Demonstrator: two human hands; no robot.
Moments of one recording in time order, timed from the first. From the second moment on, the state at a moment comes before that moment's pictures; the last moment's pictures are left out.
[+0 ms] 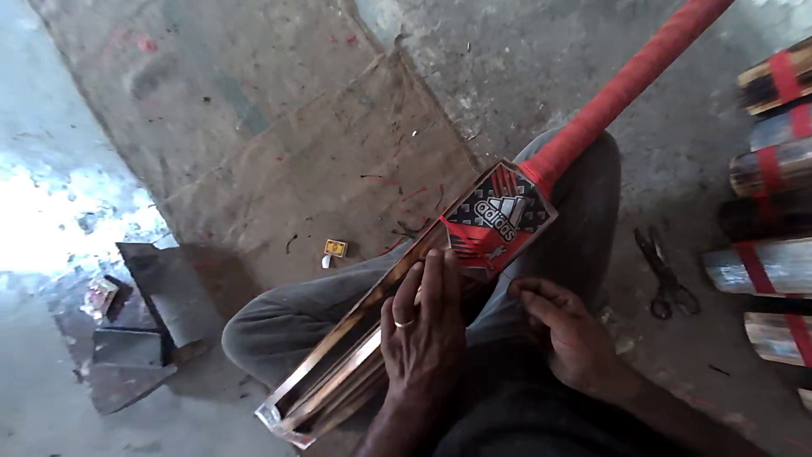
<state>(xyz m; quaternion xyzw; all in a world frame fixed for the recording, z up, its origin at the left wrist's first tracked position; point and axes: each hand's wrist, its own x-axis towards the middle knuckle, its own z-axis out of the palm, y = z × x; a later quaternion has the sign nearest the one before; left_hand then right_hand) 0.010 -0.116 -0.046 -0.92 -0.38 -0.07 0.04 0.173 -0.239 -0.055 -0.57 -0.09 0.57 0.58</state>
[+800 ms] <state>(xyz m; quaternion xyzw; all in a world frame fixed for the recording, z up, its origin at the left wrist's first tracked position) -0.010 -0.031 0.013 -0.77 -0.34 0.03 -0.54 0.177 -0.189 -0.036 -0.49 -0.17 0.58 0.62</state>
